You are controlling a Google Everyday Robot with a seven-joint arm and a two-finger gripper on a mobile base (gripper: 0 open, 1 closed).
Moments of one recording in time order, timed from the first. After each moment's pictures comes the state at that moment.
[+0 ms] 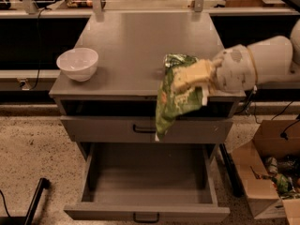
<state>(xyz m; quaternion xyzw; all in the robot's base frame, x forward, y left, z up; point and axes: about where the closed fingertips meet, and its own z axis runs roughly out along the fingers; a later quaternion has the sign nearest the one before) 0.483 -0.076 0.921 -0.84 -0.06 -0.09 0.53</state>
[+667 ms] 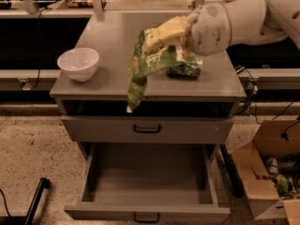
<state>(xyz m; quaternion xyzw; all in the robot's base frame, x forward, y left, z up) 0.516 -0.011 1.003 -0.79 -0.11 -0.07 0.60</state>
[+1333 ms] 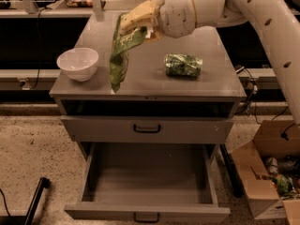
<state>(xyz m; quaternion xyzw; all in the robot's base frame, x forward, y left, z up) 0.575 0.043 1.017 -0.78 -0.10 -0.05 0.61</state>
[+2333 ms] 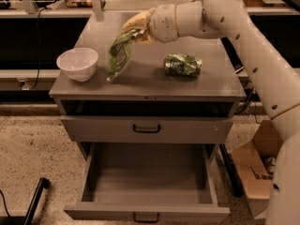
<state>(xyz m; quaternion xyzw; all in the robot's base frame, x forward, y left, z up) 0.693 0.053 0.959 -0.78 0.07 -0.07 0.61</state>
